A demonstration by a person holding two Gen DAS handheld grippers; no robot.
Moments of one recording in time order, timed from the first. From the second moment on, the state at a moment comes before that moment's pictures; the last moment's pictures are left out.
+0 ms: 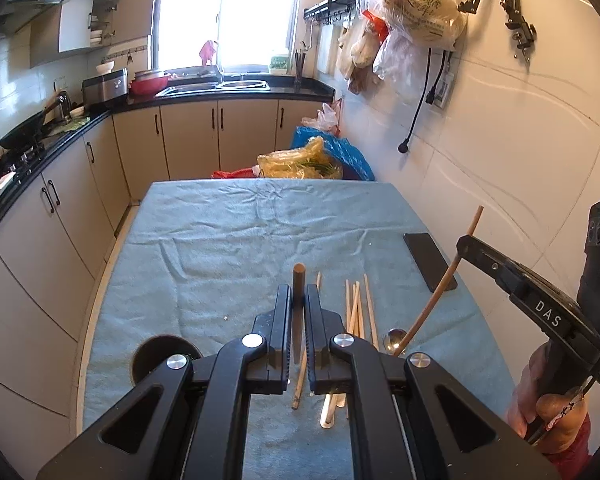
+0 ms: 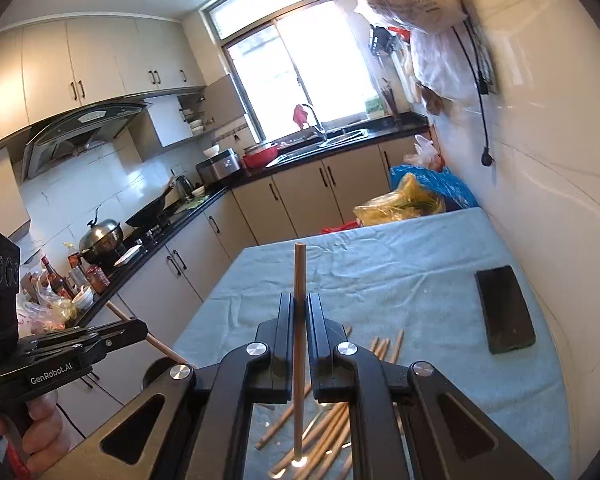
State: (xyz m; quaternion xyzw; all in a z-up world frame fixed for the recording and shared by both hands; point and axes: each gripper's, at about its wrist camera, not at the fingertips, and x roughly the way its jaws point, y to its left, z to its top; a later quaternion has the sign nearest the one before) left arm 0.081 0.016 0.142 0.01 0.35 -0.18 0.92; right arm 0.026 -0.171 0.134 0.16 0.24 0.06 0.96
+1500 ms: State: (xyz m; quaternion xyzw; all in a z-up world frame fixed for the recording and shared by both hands) left arm 0.083 0.154 0.200 -0.05 0.30 -0.12 0.95; right arm 0.110 -0.010 0.190 0.12 0.22 0.19 0.95
